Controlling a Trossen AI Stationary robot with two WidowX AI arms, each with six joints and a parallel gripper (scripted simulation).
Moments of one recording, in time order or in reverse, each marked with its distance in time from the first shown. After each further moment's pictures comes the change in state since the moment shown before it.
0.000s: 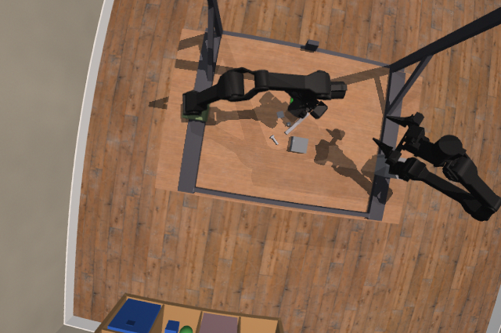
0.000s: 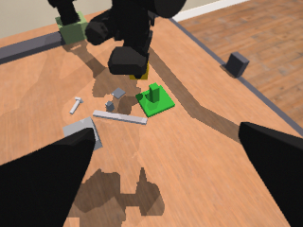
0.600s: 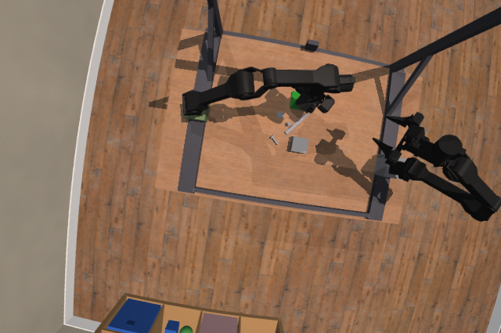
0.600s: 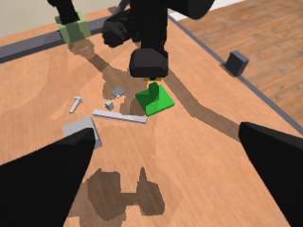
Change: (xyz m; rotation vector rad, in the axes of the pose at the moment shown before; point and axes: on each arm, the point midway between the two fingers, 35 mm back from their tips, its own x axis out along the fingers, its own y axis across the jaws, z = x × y) left arm 0.000 -0.001 -0.001 0.002 0.004 -0.001; right arm 0.000 0.006 -0.033 -0.047 -0.009 -0.008
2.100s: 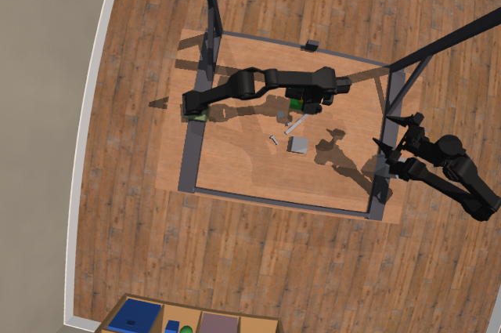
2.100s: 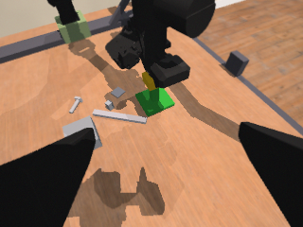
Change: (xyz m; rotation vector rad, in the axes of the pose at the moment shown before) left arm 0.000 0.000 0.000 0.000 0.000 0.000; right arm 0.025 0.000 0.000 -0.508 -0.001 -0.001
